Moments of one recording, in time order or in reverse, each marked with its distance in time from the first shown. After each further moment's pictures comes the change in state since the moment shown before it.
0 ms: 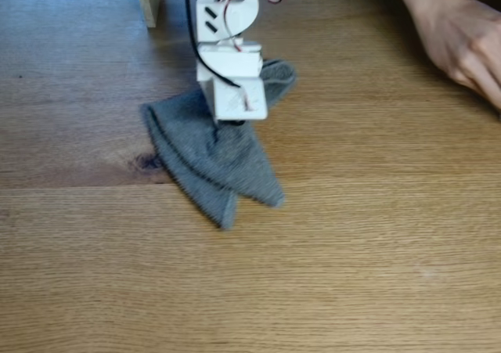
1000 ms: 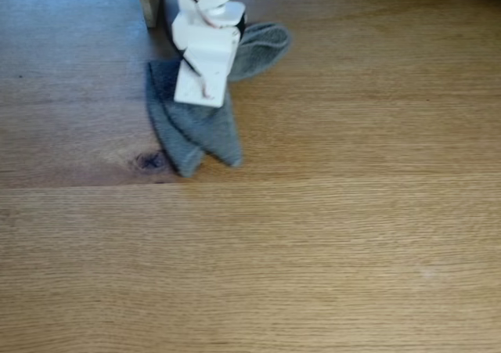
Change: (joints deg) arm -1.4 31.6 16.2 34.2 14.3
